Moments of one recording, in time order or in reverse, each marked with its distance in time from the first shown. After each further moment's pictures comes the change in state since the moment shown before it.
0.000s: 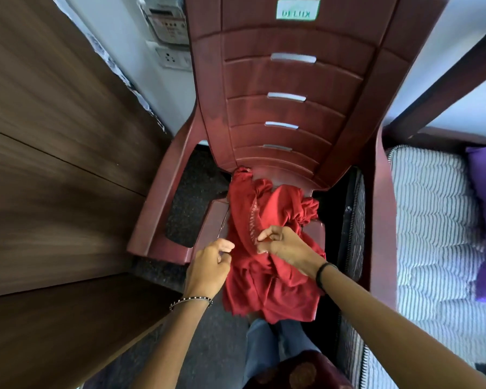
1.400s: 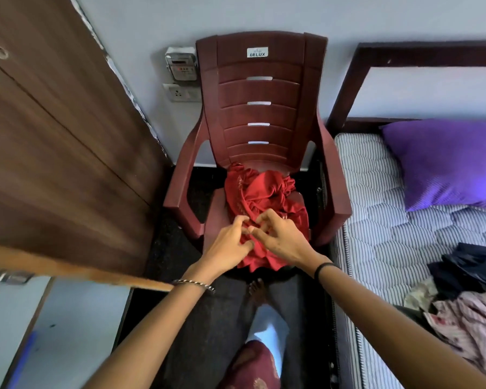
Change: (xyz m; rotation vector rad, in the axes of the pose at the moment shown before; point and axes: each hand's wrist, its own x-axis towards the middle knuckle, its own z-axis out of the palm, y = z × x) left_hand -0.203 -0.019 -0.045 0.207 -0.175 0.435; right_hand -0.229 0.027 0.125 -0.396 0.405 -0.462
